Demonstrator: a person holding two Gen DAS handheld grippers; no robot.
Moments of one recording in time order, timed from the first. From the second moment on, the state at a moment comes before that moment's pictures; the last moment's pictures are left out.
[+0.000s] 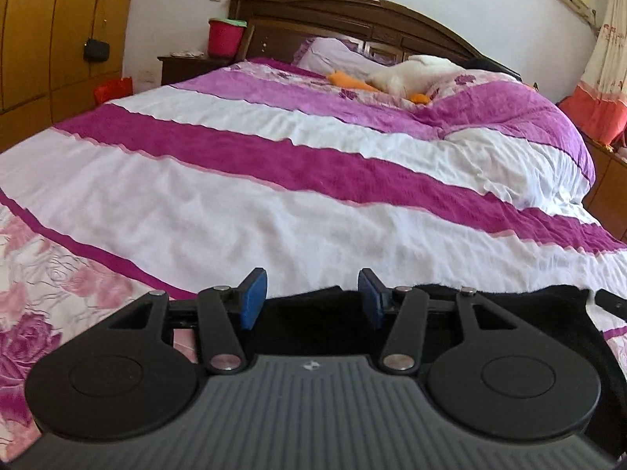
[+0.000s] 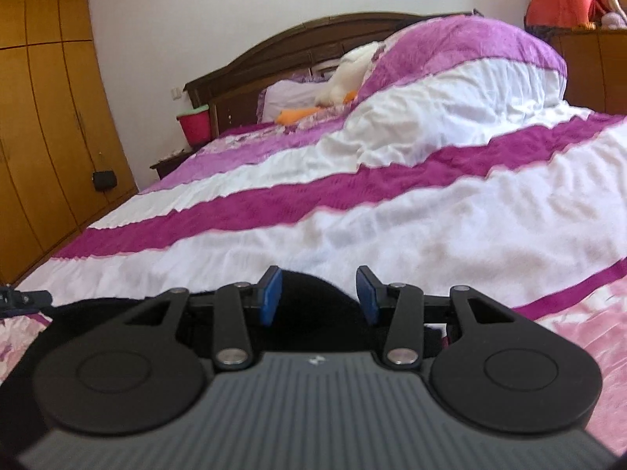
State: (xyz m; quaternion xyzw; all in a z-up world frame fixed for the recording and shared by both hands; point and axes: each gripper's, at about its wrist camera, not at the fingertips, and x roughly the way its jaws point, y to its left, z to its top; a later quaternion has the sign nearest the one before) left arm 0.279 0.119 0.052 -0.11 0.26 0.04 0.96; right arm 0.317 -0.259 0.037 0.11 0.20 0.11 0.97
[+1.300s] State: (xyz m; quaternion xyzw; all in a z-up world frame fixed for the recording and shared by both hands) left arm 0.204 0.106 0.047 -0.03 0.33 0.07 0.94; right arm 0.240 -0.279 0.039 0.15 0.24 0.09 0.96
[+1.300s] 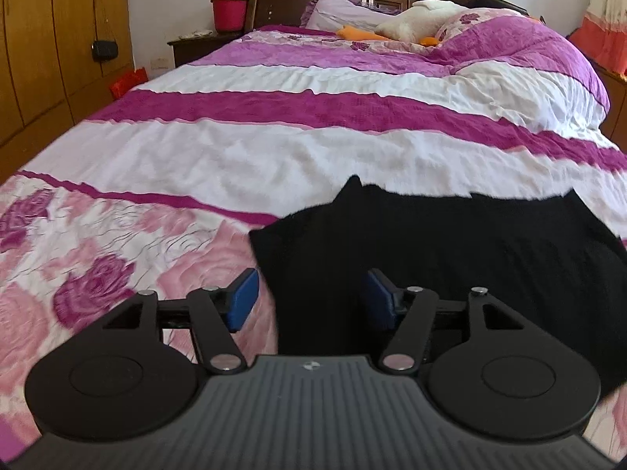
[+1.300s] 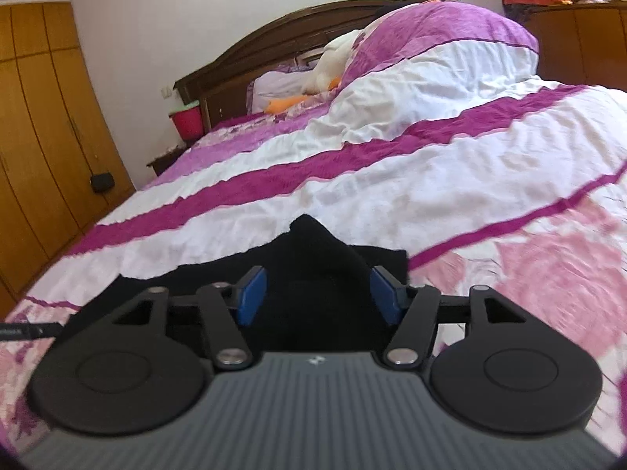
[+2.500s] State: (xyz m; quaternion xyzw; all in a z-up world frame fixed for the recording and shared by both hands) left arm 0.188 0.115 0.002 -0.08 0.35 0.05 0.93; right arm 0.237 -0.286 -0.038 0.31 0.23 0.11 0.92
